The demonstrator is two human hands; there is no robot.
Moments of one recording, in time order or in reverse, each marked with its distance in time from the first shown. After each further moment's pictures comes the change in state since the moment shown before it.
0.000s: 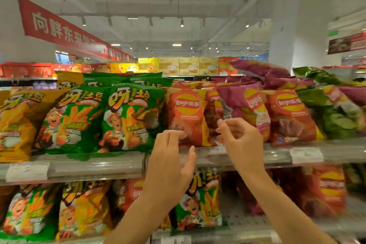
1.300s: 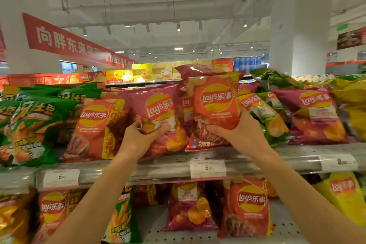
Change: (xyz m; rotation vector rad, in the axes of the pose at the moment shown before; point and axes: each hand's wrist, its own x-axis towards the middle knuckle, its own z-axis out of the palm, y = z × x) left_hand 0.102 0.107 0.168 -0.527 -0.022 -0.703; right_hand 0.146 0.129 -0.227 -0.204 -0.303 0.170
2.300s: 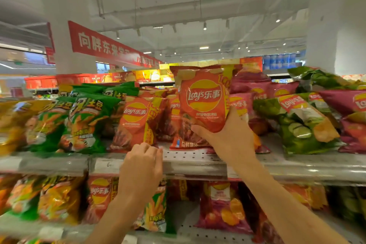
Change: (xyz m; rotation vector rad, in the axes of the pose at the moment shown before) left_hand -0.066 -0.039 -0.079 1.063 0.326 0.510; right_hand -0.038 -0.080 0.090 0.020 0.059 -0.134
